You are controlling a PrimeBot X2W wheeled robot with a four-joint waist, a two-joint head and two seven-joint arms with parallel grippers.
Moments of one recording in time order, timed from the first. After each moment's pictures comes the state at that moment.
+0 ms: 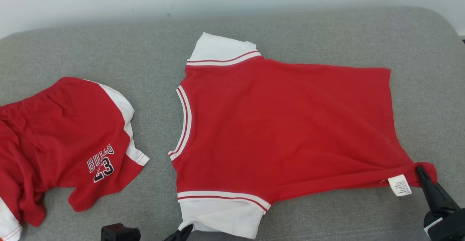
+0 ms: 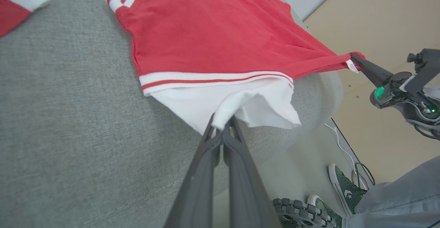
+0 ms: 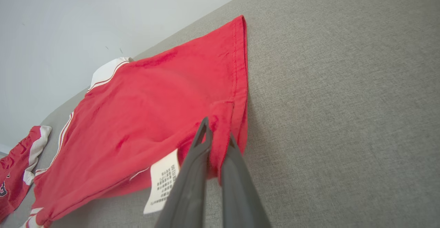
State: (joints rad) left arm -0.13 0.54 -0.83 0.08 -1.06 -0.11 -0.16; right arm -0.15 -0.68 0.55 0.30 1.23 0.12 -0.25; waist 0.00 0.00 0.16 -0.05
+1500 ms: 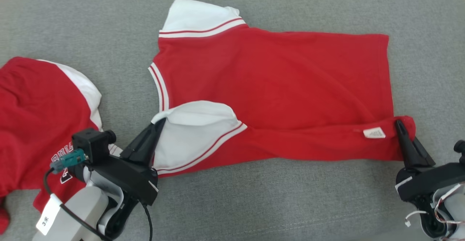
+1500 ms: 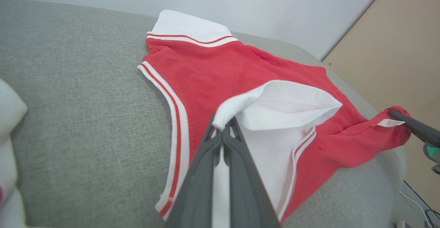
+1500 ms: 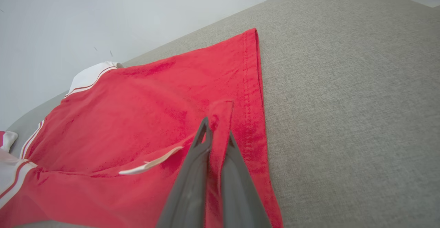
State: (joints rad) left arm -0.52 0.43 -0.71 0.34 -0.95 -0.11 -0.22; right arm -0.35 -0.48 0.45 0.39 0.94 0.12 -0.25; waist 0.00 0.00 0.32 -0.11
